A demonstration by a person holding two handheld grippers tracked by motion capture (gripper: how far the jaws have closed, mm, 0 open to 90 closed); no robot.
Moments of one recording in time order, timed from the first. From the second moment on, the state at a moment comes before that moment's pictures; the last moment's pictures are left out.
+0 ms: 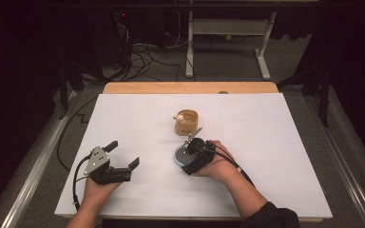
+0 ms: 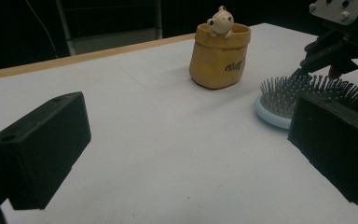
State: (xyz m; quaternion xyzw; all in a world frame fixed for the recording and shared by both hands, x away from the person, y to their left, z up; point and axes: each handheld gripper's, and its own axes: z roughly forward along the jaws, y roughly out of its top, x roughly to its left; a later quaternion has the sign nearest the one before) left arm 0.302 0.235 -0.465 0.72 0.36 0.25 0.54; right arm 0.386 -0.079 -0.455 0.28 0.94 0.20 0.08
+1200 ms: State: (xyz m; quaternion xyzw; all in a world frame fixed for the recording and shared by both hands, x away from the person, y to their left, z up) left arm 0.302 0.236 -0.465 0.72 0.36 0.25 0.54; right arm 0.384 -0.079 -0.441 0.27 0.94 0.20 0.09
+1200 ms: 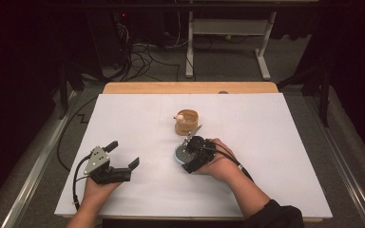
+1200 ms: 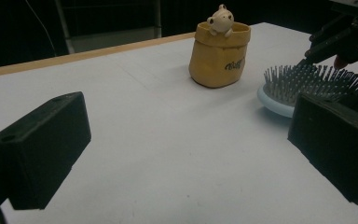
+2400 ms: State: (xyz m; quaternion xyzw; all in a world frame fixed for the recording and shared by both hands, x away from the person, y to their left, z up) left arm 0.302 0.235 -0.466 0.72 0.36 0.24 0.54; right arm 0.377 -0.180 -0.408 0.34 0.91 0.17 0.13
